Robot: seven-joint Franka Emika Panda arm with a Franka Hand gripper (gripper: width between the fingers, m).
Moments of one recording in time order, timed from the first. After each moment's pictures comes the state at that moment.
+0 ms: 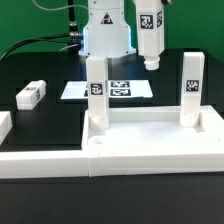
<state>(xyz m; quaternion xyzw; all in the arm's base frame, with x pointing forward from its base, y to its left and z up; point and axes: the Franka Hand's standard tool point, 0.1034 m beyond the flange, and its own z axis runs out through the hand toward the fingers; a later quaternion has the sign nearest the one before) 0.565 0.049 0.211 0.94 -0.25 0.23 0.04</state>
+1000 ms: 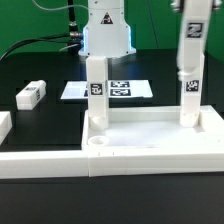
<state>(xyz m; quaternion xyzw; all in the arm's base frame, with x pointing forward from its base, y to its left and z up) 0.603 0.081 0.202 0.97 -0.08 0.24 0.01</state>
